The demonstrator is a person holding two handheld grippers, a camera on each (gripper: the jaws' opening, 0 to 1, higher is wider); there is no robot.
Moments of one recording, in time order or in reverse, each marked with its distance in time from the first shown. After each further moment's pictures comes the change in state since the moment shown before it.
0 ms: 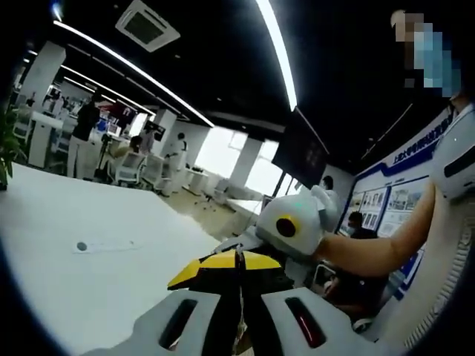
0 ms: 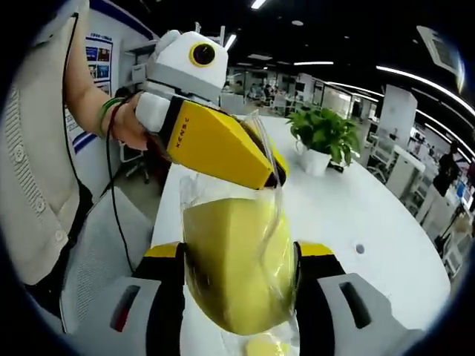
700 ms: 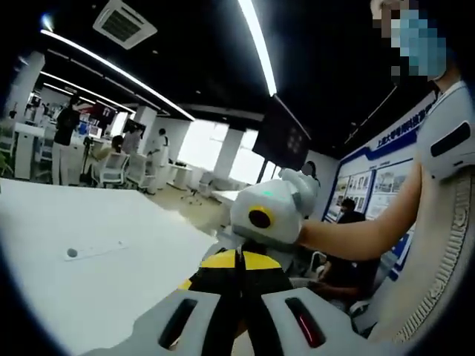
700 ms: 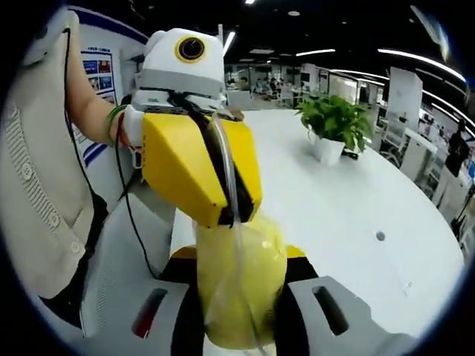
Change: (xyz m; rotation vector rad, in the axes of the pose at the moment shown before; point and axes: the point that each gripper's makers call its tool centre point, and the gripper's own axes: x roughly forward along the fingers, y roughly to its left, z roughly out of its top) left arm 0.000 -0.019 -0.012 0.065 0.052 -0.095; right arm 0.007 0.021 -0.003 0.115 0.028 0.103
